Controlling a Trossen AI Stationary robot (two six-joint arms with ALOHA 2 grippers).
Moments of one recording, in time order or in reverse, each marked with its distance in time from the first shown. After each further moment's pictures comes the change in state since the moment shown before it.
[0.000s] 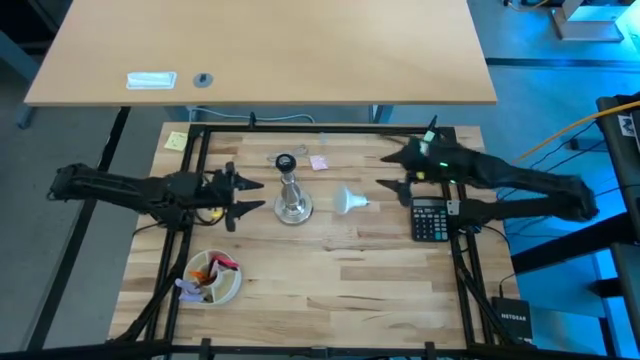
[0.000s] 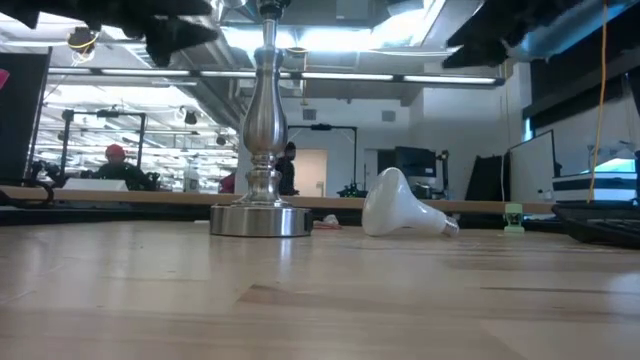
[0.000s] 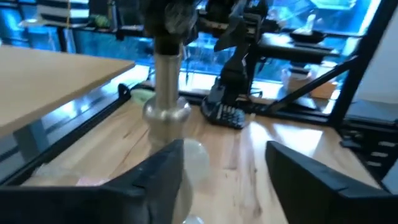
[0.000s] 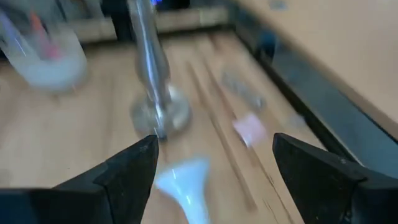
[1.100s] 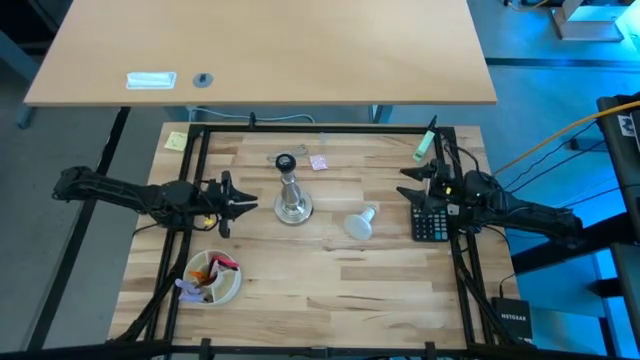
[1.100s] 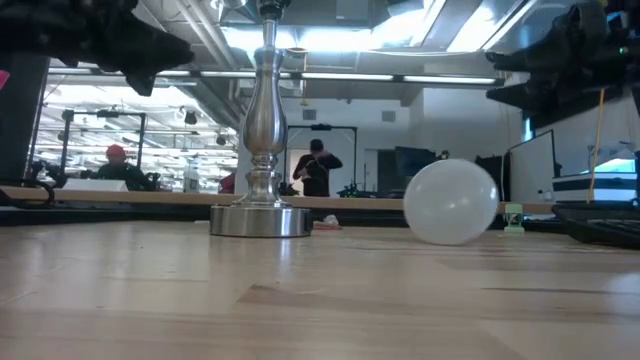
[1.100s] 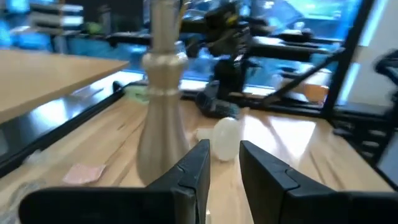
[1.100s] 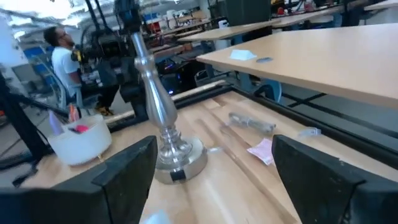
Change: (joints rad) left arm -0.055 -0.169 -0.228 0.118 -0.020 0.015; right arm -0.001 -0.697 -0.637 0.387 0.031 0.259
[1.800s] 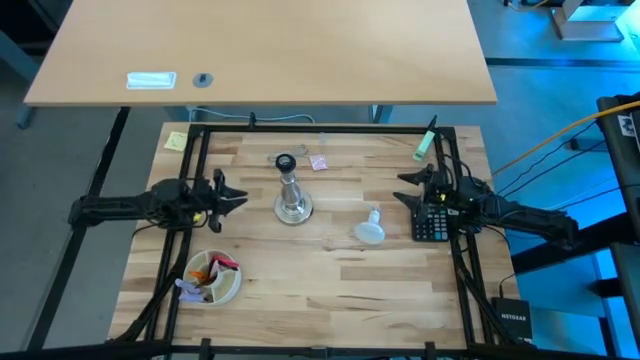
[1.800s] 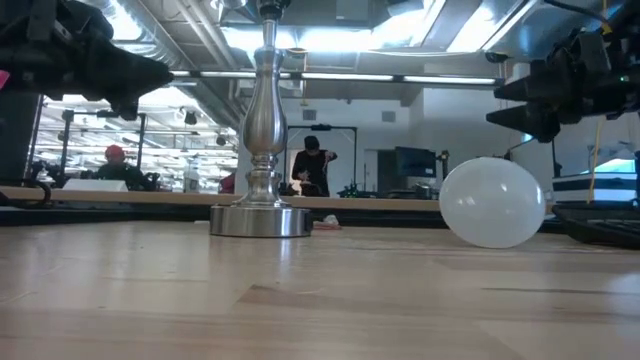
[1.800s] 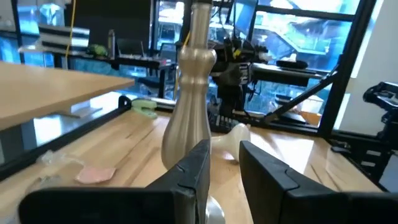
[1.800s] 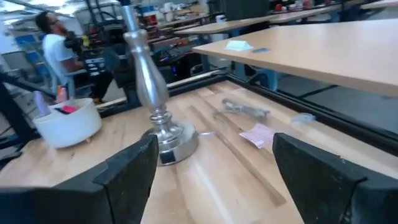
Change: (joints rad) left arm 0.216 -0.440 -0.192 -0.140 0.213 -0.011; right arm 0.000 -0.072 -0.132 0.047 0.000 -0.053
